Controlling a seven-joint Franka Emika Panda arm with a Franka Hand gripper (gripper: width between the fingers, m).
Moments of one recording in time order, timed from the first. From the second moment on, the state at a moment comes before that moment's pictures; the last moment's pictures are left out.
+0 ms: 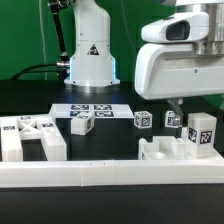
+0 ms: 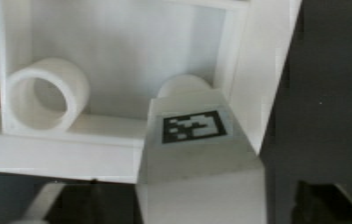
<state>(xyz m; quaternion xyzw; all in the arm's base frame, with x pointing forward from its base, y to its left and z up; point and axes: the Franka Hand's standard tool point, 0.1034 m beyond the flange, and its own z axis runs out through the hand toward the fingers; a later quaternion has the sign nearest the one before) 0.639 0.127 0.082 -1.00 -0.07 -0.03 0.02</state>
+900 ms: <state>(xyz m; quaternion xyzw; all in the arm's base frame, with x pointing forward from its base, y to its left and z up) 0.639 0.124 0.081 -0.97 0.23 -0.02 0.03</state>
